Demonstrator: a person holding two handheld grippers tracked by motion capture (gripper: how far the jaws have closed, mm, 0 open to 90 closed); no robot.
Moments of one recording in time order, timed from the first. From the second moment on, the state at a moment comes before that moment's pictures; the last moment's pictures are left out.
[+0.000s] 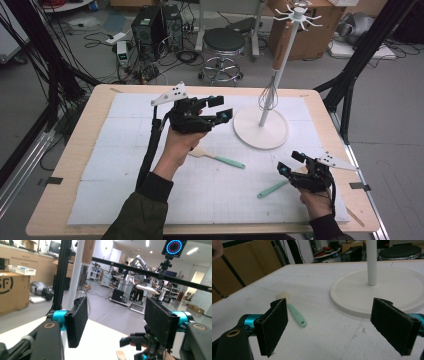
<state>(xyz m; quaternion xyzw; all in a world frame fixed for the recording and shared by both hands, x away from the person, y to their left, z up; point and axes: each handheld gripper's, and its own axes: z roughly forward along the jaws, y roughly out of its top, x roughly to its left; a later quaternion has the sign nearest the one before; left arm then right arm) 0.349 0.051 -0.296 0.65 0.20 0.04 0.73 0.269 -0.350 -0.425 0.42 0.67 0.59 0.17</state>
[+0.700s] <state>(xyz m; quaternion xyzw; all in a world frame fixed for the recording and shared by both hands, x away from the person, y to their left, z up) 0.306 0.098 -0.364 0.65 0.21 0.03 0.73 0.268 -0.346 -0.424 0.42 0.68 0.58 0.17</state>
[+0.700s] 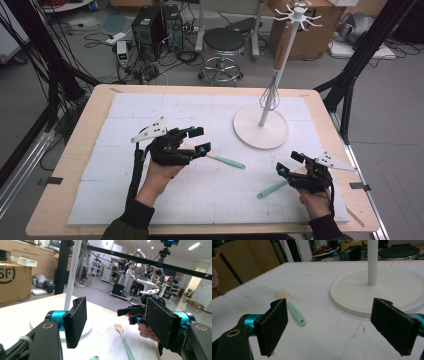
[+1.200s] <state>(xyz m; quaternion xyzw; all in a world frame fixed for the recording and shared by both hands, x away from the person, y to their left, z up) 0.279 0.136 -0.401 0.64 0.23 0.07 0.72 0.268 -0.345 -0.418 0.41 0.67 0.59 0.18</state>
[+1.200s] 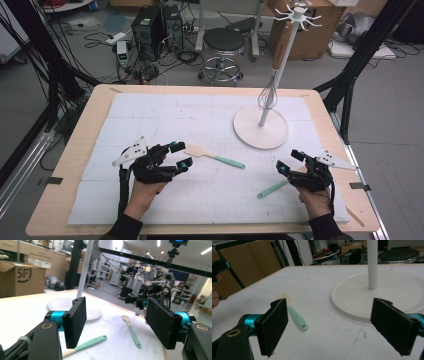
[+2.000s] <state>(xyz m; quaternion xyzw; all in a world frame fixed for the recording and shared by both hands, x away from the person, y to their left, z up) 0.267 0.146 -0.415 0.65 0.26 0.08 0.71 0.285 -0.330 -0.374 0.40 0.65 0.62 0.19</state>
